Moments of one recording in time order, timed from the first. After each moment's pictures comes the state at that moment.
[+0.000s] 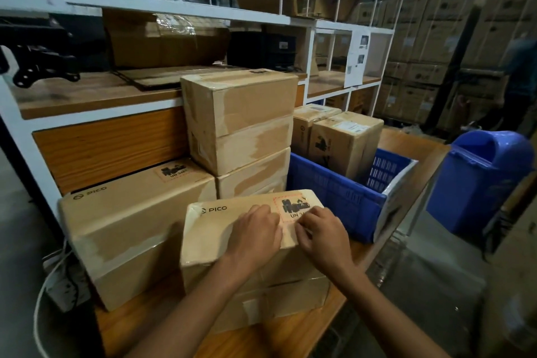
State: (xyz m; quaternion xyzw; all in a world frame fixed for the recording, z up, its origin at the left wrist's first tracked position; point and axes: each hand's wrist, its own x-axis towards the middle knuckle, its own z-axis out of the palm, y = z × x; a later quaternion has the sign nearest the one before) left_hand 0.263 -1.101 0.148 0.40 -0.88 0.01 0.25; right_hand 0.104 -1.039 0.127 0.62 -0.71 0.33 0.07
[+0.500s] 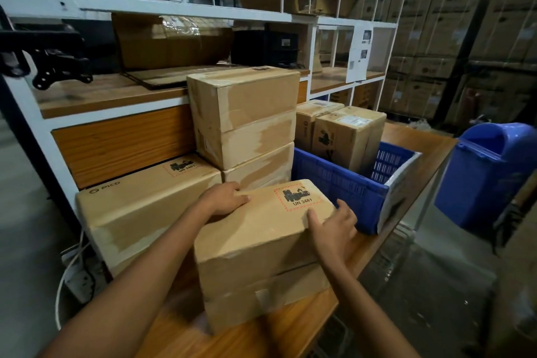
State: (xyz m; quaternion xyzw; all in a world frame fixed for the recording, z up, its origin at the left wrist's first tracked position) left_hand 0.315 -1.197 0.174 0.52 -0.84 -0.15 0.04; right_hand 0.122 -1.037 0.111 0.32 -0.80 0.50 -0.11
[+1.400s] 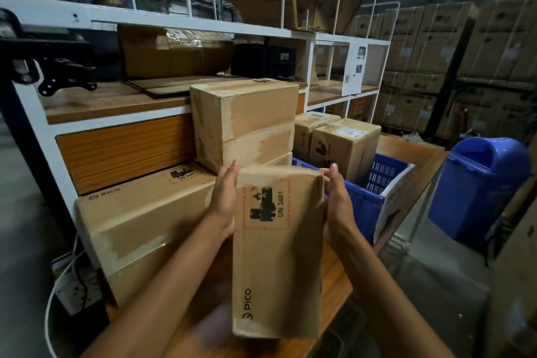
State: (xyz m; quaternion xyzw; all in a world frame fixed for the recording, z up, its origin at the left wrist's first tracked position) left_hand 0.301 -1.119 0.210 0.33 -0.50 -0.62 0.50; right_hand 0.128 -1.033 0.201 0.34 -0.52 0.71 -0.33
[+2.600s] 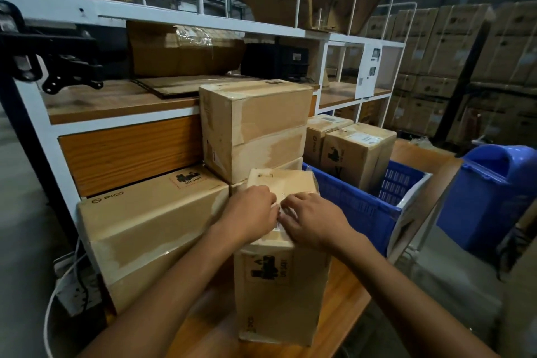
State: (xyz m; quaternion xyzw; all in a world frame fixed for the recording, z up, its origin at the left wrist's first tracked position) left_hand 0.293 -1.137 0.213 0.40 -0.89 0.02 0.21; right_hand 0.148 -1.066 0.218 0.71 -0.69 0.11 0.02
